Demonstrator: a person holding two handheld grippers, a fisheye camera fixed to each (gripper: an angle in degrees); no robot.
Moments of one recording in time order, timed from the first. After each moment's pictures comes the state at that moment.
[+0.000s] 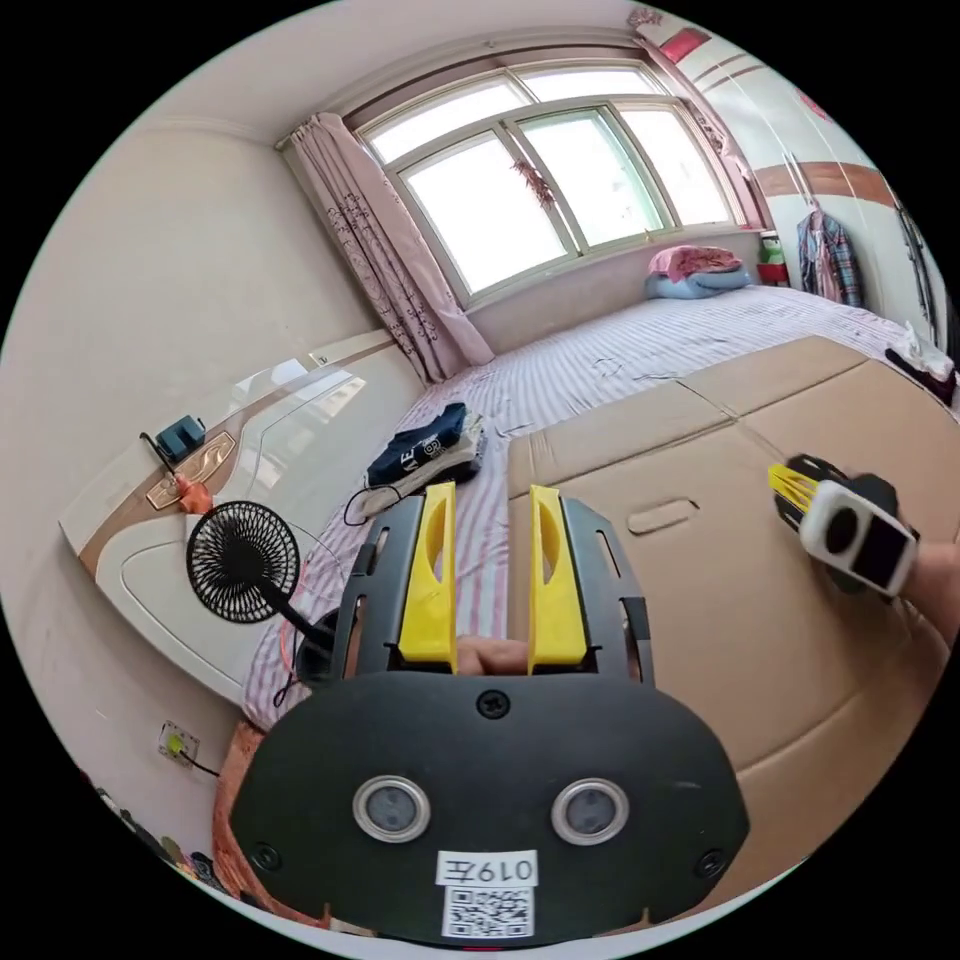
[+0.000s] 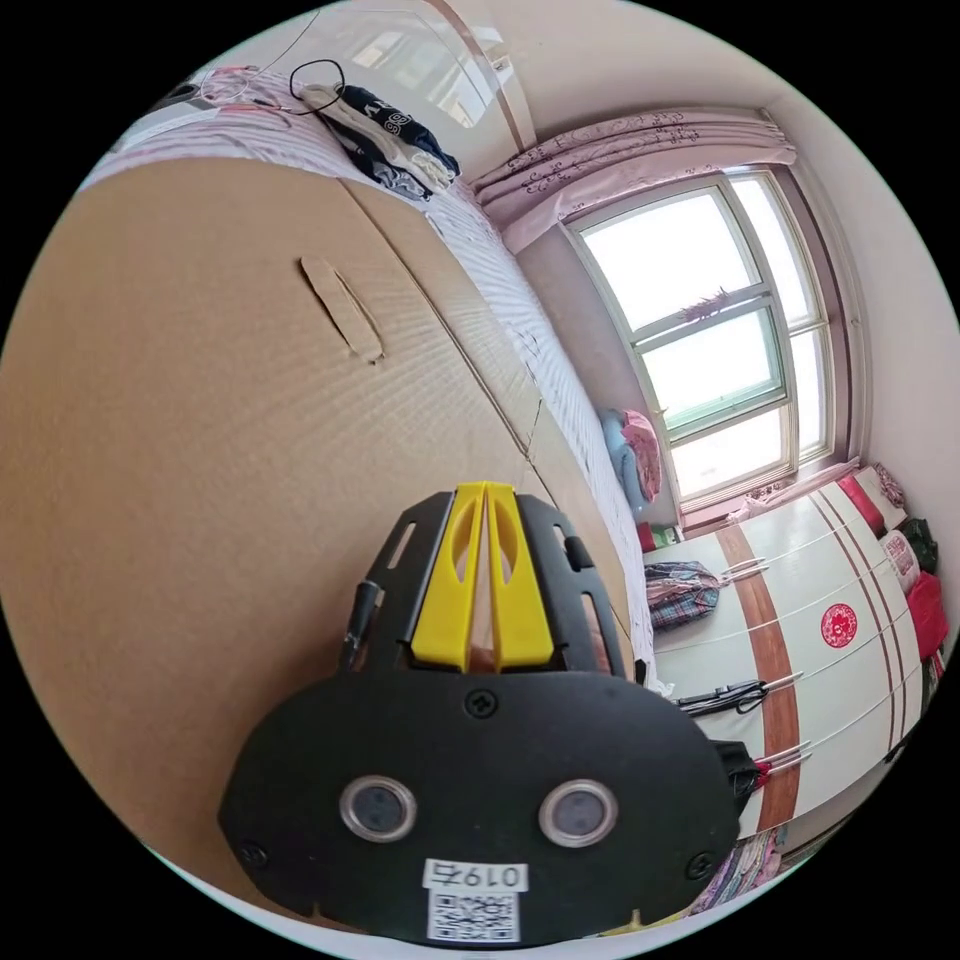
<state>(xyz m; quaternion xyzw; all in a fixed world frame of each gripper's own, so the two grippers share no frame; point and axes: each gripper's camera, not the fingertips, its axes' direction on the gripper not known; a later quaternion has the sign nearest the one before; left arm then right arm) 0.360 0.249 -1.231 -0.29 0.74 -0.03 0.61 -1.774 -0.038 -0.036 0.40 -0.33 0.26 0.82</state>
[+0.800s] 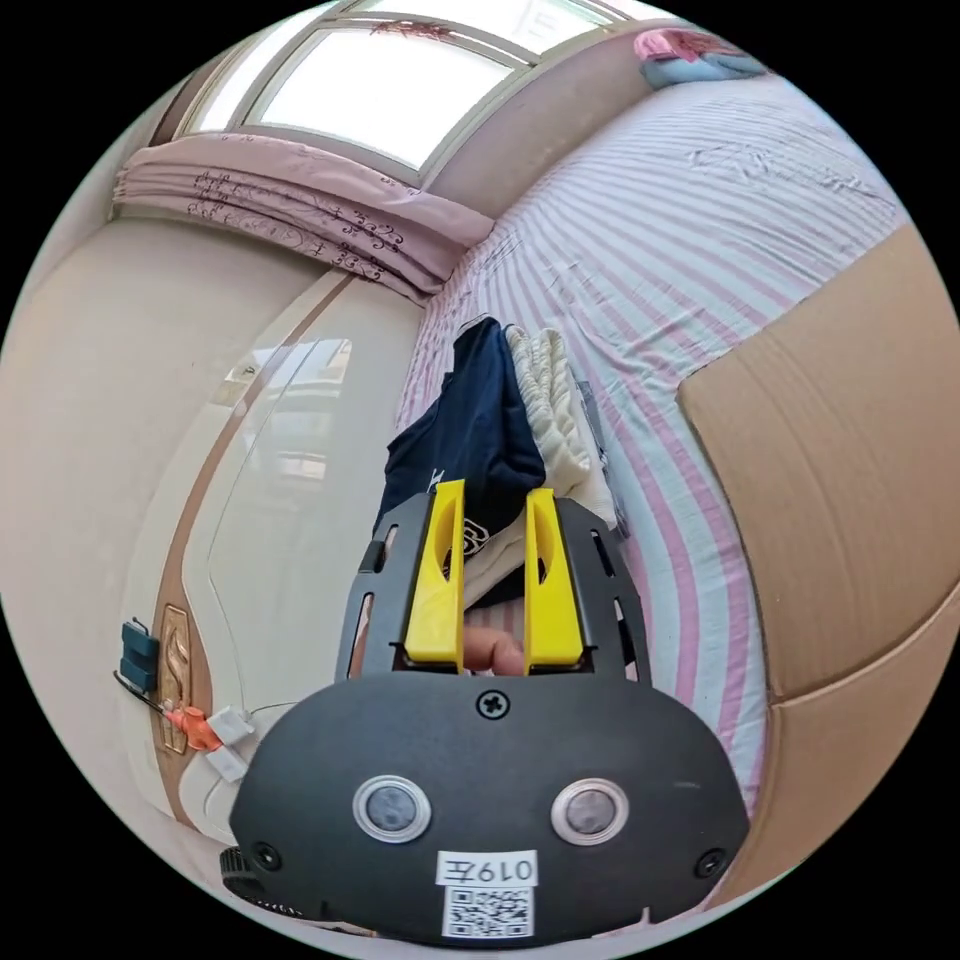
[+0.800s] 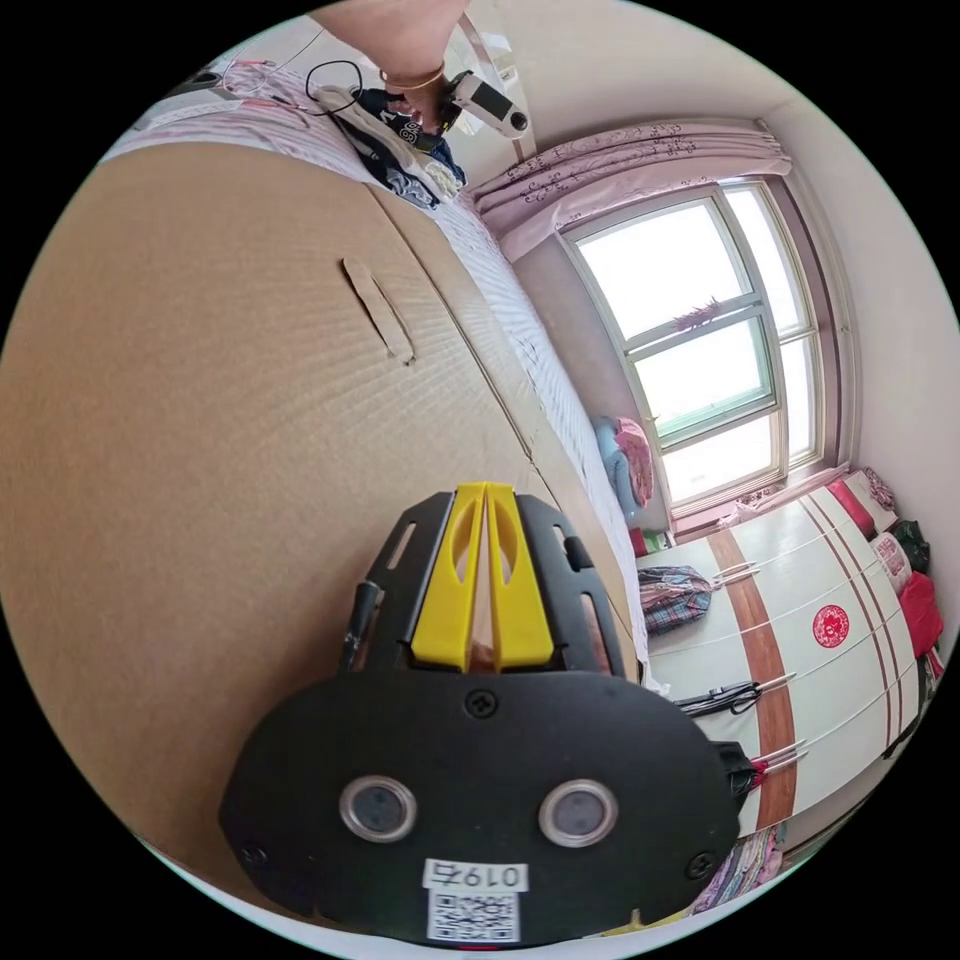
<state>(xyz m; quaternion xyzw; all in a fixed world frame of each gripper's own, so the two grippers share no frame) 0.877 0.260 -1.324 -0.26 0.70 0.25 0.62 -1.840 -0.096 -0.135 0.40 -0.31 0.27 0.82</state>
